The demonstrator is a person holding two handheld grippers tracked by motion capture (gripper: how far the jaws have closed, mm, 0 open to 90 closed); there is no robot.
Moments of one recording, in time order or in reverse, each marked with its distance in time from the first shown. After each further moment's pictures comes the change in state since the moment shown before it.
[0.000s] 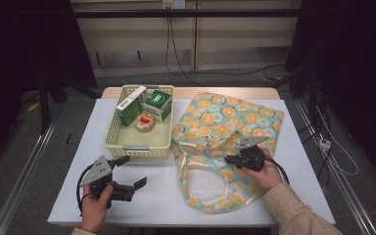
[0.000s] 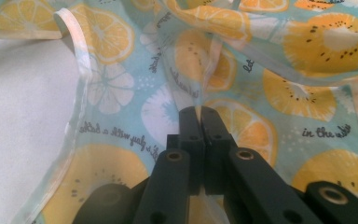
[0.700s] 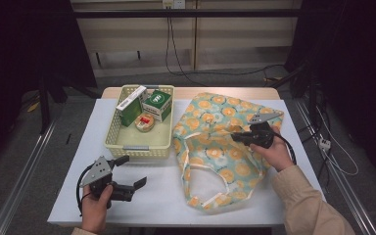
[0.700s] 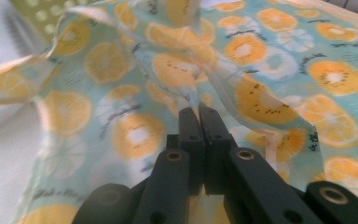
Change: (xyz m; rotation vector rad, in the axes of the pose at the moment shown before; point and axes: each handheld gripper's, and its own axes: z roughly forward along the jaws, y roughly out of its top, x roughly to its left) left arm 0.000 0.000 0.000 0.005 0.010 0.012; right arm -0.053 0.041 -0.026 -0.097 -0.028 0.058
